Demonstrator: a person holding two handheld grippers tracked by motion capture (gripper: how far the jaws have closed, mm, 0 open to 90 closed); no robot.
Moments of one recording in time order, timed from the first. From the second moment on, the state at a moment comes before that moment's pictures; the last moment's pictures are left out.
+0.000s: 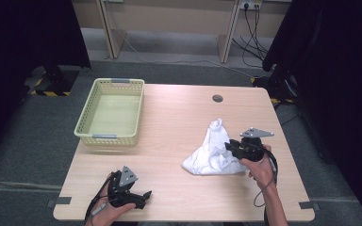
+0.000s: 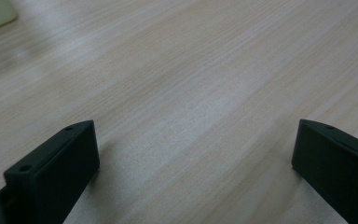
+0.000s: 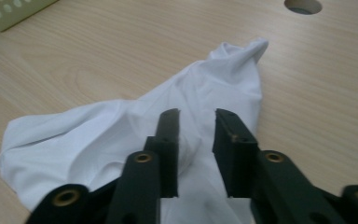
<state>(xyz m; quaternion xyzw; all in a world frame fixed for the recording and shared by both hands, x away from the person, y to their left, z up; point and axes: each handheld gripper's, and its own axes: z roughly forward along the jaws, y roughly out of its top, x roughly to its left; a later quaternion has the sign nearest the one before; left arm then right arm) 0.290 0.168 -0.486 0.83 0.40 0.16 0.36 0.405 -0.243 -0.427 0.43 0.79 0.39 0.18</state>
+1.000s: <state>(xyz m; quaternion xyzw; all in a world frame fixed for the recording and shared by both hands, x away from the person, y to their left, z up) 0.290 0.168 -0.486 0.83 0.40 0.16 0.36 0.422 -0.272 -0.419 0.46 0.78 0.35 0.22</state>
